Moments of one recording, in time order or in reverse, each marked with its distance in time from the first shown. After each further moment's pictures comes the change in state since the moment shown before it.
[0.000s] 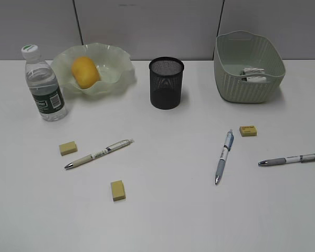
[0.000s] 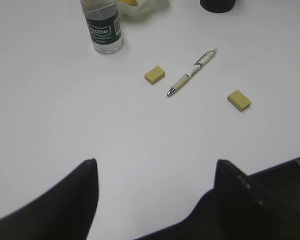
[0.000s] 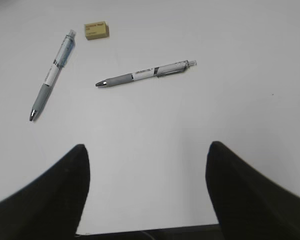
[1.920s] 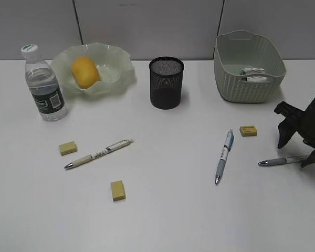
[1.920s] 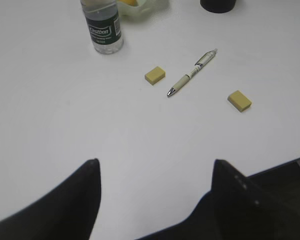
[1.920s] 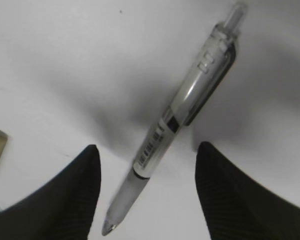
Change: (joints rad) left arm 0.000 0.000 0.000 0.000 -0.001 0.000; right arm -0.162 1.212 -0.362 0.183 -0.264 0.664
